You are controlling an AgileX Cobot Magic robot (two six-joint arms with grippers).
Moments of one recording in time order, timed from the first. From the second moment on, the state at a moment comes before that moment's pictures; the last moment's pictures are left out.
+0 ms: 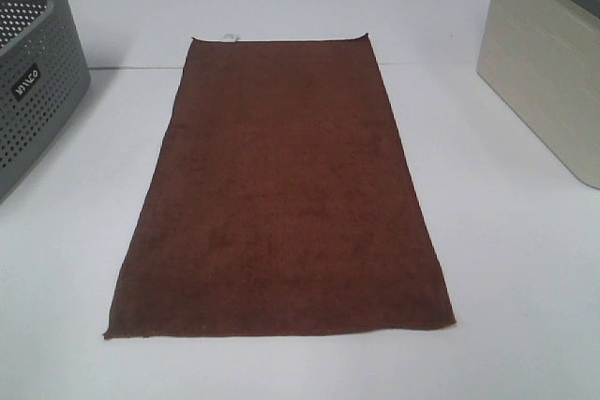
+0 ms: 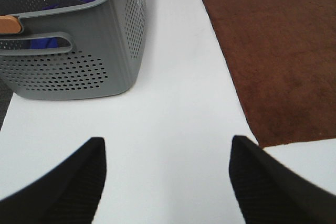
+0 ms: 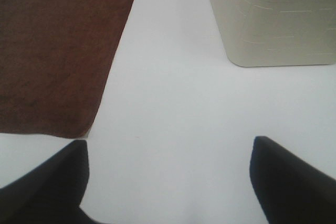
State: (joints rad) left arm 0.04 -0.01 -0.50 -0.09 1.05 0.13; right arm 0.05 -0.01 -0.50 0.08 1.07 -0.12
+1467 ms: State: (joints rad) left arm 0.04 0.12 -0.45 -0.22 0.69 0.02; right arm 0.05 0.23 -0.56 0.08 0.91 -0.03
